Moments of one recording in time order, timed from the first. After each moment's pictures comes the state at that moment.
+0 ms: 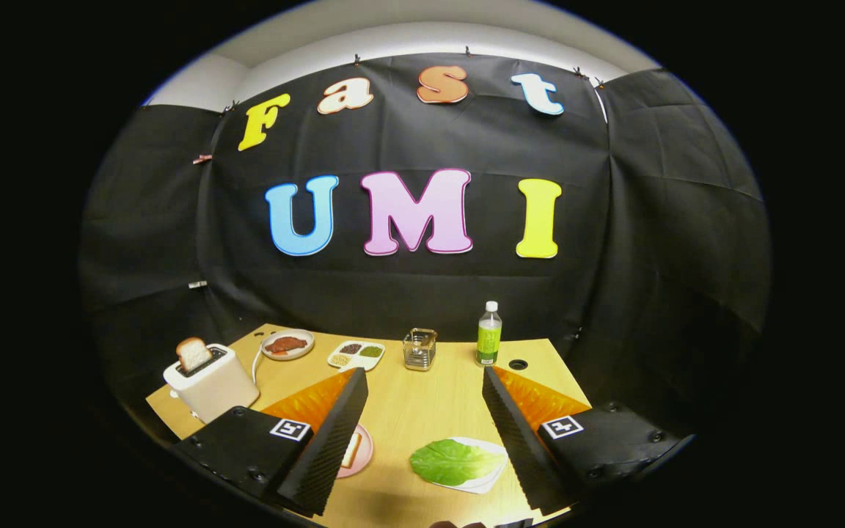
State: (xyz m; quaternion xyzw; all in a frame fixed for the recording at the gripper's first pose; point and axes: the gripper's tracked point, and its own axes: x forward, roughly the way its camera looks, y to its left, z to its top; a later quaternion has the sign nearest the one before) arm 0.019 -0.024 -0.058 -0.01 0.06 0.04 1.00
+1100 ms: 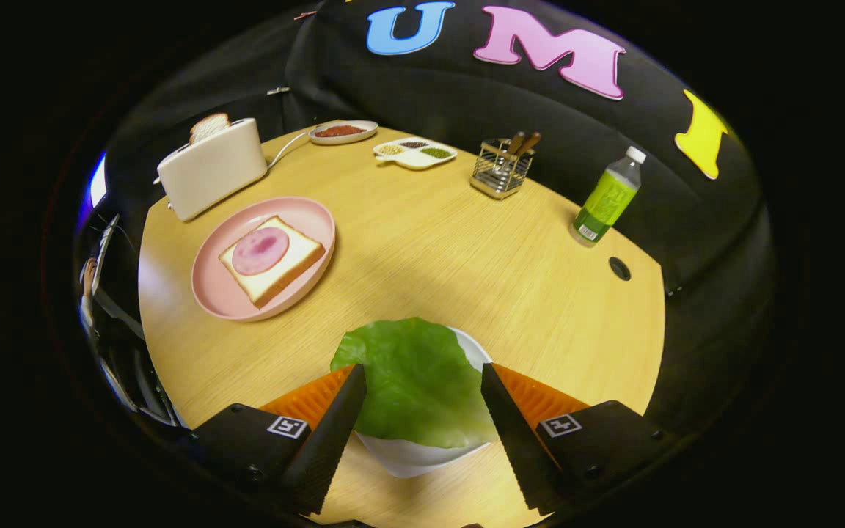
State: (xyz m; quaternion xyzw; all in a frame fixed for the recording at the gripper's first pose) arm 0.094 -0.067 -0.327 -0.20 0.38 0.25 0.87
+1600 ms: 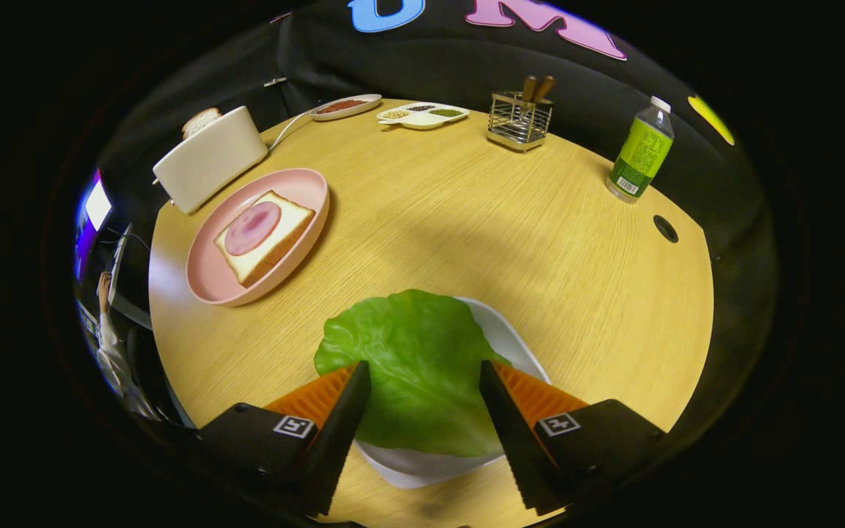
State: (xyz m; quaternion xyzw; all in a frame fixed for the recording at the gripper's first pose) arm 0.099 -0.074 -0.364 -0.16 0.44 0.27 0.84
